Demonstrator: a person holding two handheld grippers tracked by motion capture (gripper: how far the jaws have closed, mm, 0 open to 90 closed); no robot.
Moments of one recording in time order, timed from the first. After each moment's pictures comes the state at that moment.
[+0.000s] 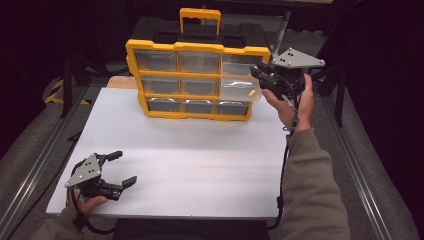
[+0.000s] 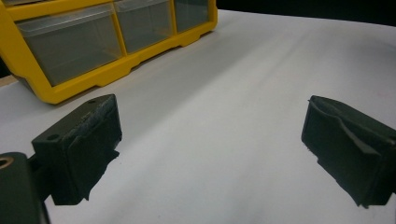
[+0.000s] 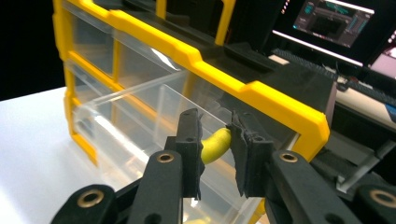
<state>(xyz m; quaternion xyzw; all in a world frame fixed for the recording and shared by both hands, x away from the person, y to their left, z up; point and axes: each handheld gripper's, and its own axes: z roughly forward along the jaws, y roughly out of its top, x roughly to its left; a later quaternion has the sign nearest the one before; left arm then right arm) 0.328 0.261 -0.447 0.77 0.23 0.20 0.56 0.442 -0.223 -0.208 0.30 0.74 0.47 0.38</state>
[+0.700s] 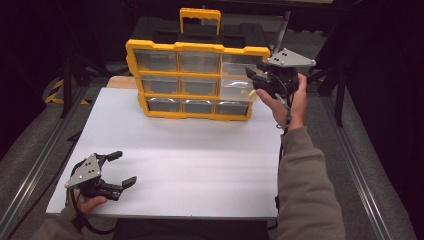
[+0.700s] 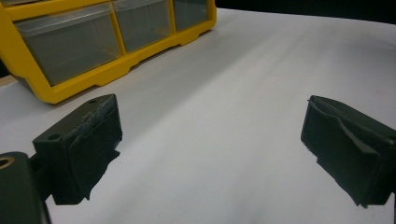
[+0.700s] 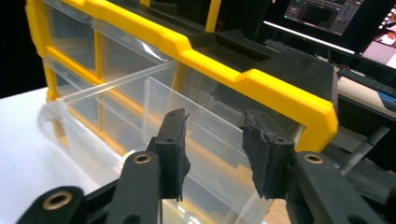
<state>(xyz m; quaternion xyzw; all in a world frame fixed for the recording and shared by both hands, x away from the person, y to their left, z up) 0.328 0.261 -0.446 0.77 0.22 0.20 0.56 0.452 -0.216 -0.218 0.32 0.73 0.46 0.39</state>
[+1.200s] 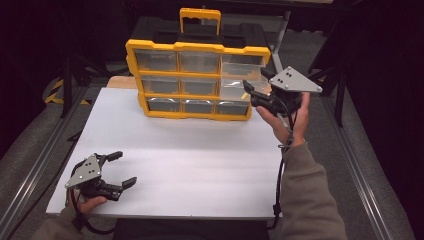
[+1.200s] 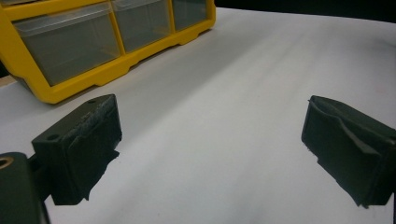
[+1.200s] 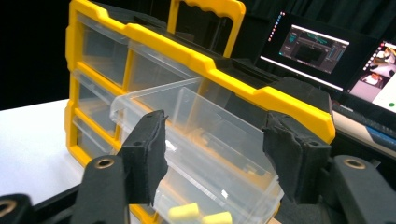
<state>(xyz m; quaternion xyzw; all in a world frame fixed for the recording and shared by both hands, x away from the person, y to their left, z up) 0.328 0.261 -0.446 0.78 0.22 0.20 0.56 0.410 -0.214 -0.232 0.27 0.71 0.50 0.43</state>
